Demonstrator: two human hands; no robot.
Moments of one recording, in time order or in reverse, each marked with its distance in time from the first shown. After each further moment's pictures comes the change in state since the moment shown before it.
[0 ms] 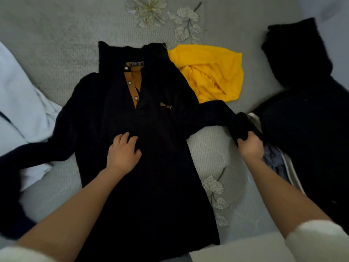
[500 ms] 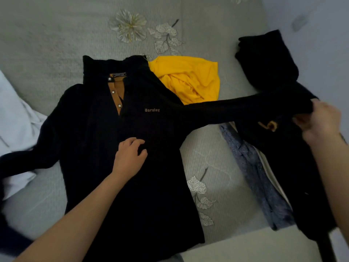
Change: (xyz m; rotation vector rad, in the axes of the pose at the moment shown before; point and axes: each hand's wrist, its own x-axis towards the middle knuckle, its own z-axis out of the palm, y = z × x) left_hand -0.028 0.067 -0.008 -0.349 0.050 0.049; right_hand 0.021 0.024 -0.185 1.224 0.245 0.126
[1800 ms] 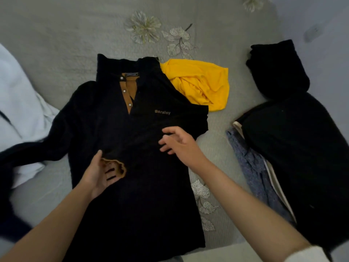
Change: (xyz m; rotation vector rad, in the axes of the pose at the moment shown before) left_hand -0.023 -0.084 -0.023 -1.285 -0.102 -0.669; right_hand -0.186 0.093 0.131 -0.477 -1.122 0.001
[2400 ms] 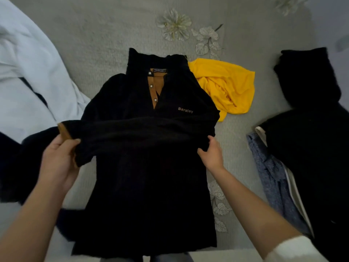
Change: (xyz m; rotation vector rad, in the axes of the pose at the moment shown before) left_hand -0.075 0.051 -0.064 -0.166 0.177 0.569; right_hand 0.044 0.097 -0.004 -0.517 0.375 0.231
